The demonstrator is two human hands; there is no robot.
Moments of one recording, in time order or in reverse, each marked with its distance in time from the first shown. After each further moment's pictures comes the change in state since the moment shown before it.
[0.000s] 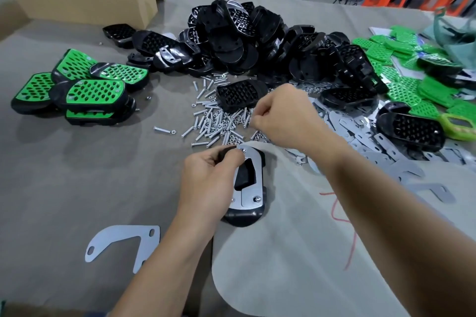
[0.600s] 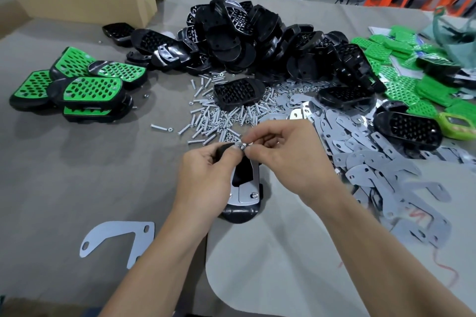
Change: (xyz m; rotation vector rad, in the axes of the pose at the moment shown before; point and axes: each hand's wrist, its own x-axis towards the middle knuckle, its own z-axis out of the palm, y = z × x) left_hand 0.003 -0.003 0.002 0.047 -0.018 0.086; right_hand -0.070 0.007 0.011 0.624 0.005 0.002
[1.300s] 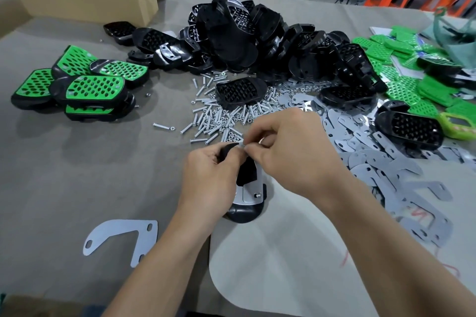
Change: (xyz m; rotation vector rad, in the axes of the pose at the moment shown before) left_hand -0.002 0.003 0.000 0.142 0.021 0.053; right_hand 0.000 -0.027 -0.002 -0.471 0.009 -0.172
